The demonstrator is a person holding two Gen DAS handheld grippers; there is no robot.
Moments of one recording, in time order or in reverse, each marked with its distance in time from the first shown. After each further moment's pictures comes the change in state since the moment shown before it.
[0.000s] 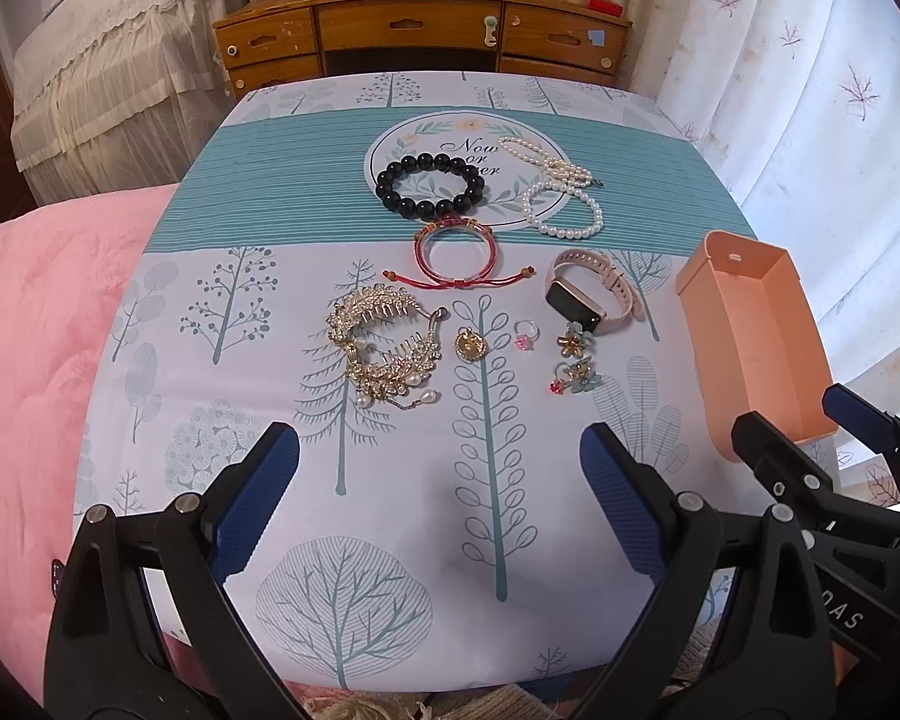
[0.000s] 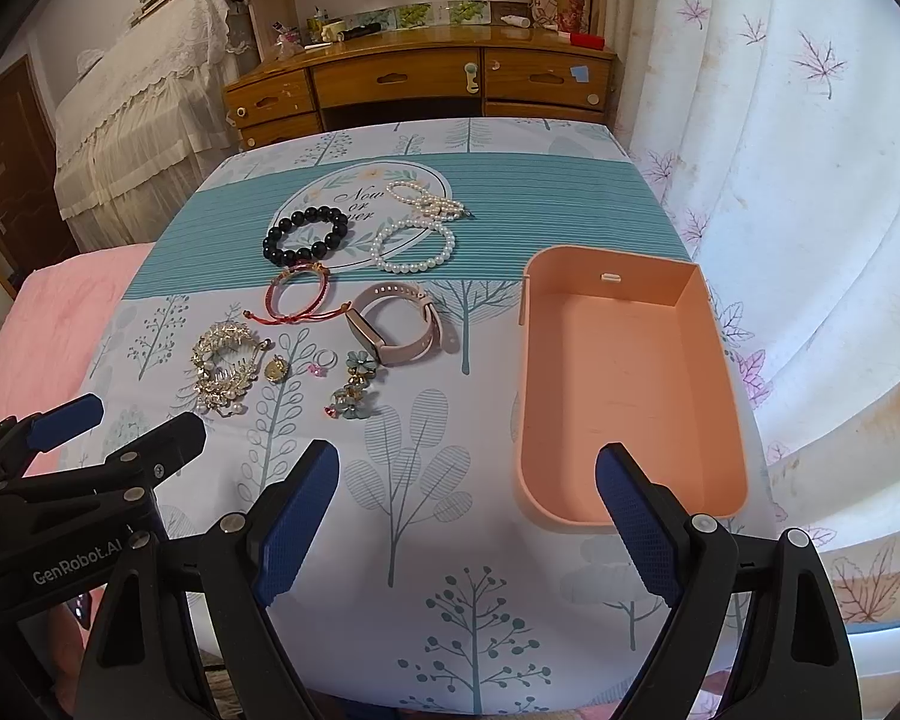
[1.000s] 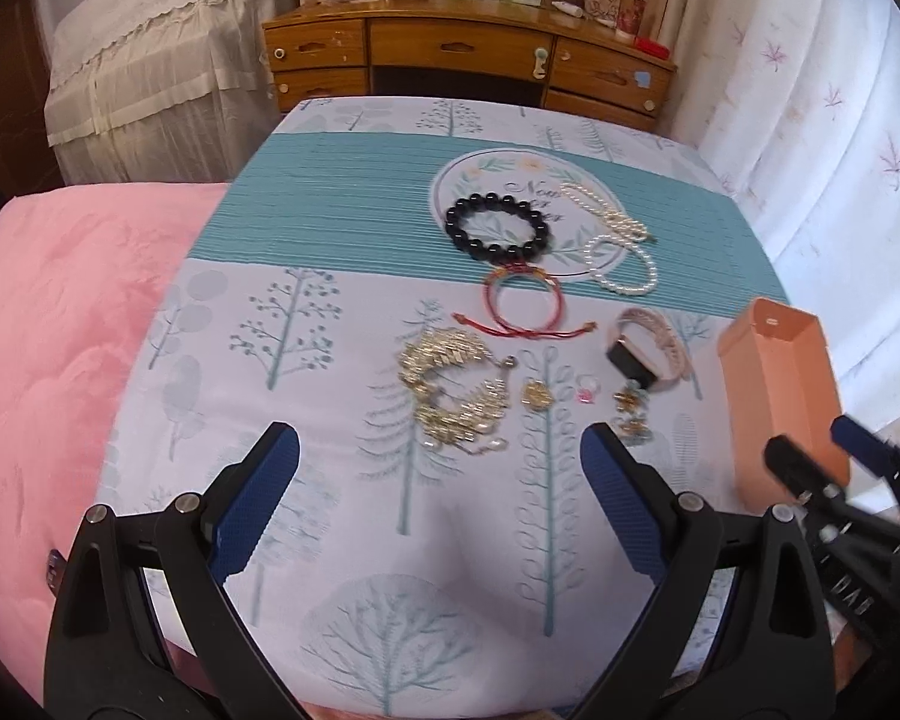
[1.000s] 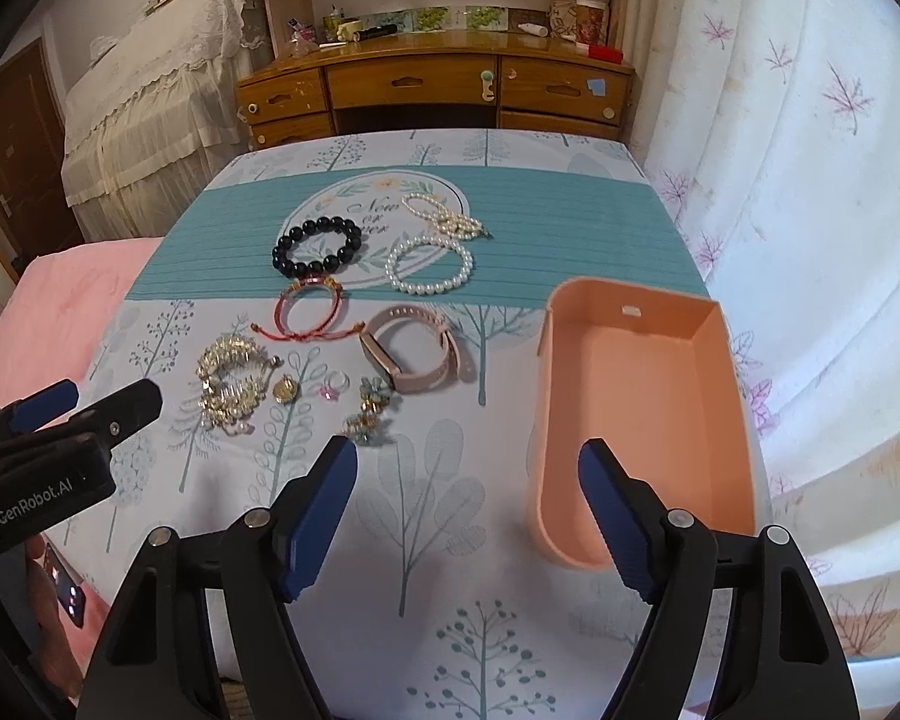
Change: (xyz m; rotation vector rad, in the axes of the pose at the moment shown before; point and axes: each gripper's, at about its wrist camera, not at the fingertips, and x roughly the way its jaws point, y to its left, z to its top) left arm -0.001 0.048 0.018 -0.090 -0.048 0.041; right arm 0.009 0.015 0.023 -0.048 -0.004 0.013
